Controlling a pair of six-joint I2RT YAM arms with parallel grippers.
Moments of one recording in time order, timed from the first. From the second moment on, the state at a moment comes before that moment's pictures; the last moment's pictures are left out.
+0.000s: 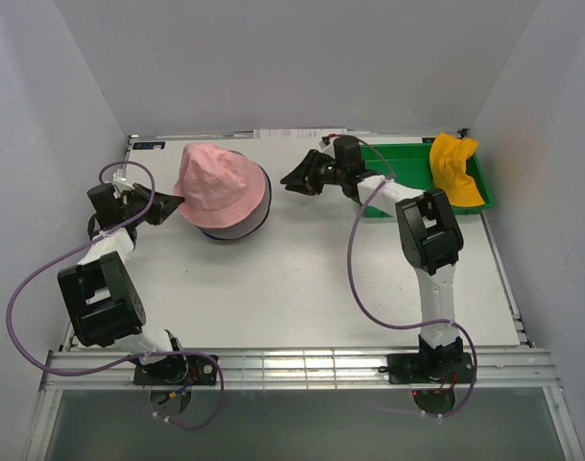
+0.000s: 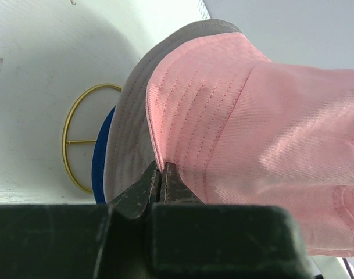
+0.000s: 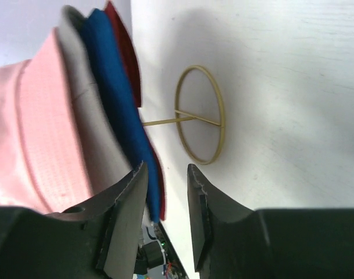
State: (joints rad) left arm 0.39 1.52 0.84 0.16 0.79 -0.84; right arm 0.45 2.18 1.55 0.17 -0.69 1.03
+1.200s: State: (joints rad) left arm 0.39 1.52 0.84 0.16 0.79 -0.84; right arm 0.54 2.14 1.58 0.26 -0.70 1.13
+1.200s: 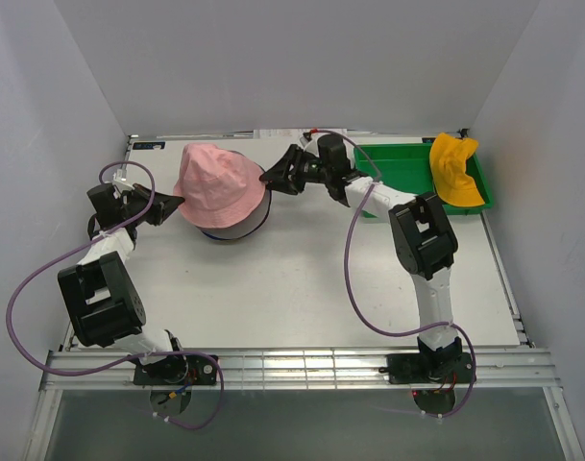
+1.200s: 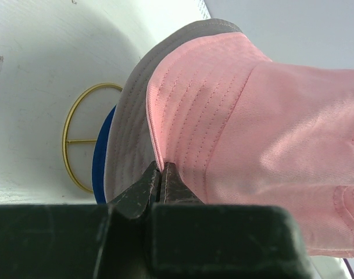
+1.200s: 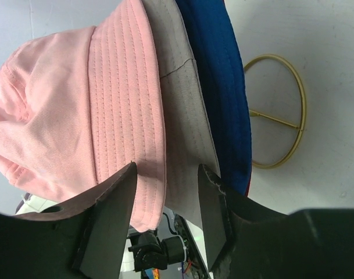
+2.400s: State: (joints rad) left arm 0.39 1.52 0.84 0.16 0.77 -0.83; right arm 0.55 2.15 1.57 0.33 -0.70 1.16
